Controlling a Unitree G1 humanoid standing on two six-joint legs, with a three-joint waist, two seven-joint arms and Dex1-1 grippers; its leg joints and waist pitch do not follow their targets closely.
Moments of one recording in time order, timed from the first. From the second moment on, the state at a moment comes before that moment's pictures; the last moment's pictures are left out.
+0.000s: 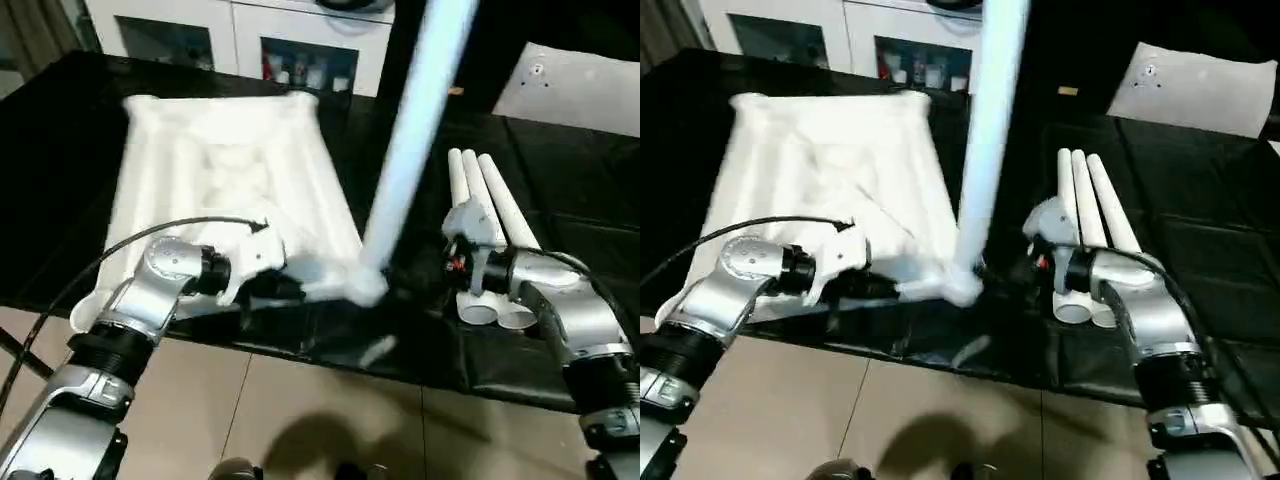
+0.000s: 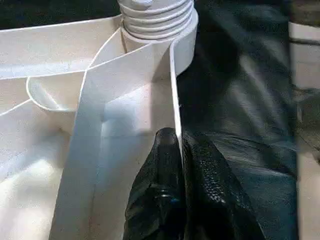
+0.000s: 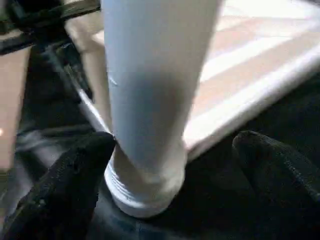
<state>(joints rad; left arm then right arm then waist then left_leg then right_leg) -0.62 0.46 -0.30 0.57 0.02 -0.04 -1.27 -0.47 -0.48 0.12 0.37 0.16 0.14 1.12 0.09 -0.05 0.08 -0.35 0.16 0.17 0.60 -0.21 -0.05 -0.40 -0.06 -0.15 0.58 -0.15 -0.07</state>
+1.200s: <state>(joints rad) -0.70 0.44 -0.32 0.73 0.03 -0.17 -1.37 -0.48 -0.43 0.13 0.45 0.22 0.15 1.24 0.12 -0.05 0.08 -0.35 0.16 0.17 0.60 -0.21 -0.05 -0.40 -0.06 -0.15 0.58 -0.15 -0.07</state>
